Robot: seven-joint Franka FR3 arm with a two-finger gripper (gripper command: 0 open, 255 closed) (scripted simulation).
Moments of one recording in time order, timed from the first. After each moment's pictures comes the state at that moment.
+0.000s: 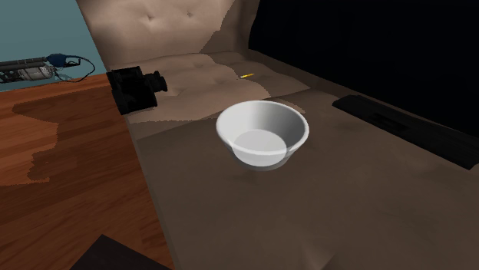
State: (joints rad) arm -0.75 -1.12 -1.14 -2.51 -0.99 1.70 -1.03
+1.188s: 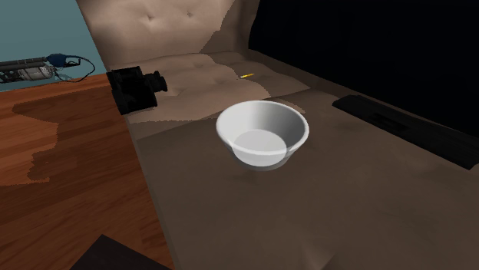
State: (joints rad) arm -0.73 -1.09 -0.96 -2.35 -0.83 1.53 -1.06
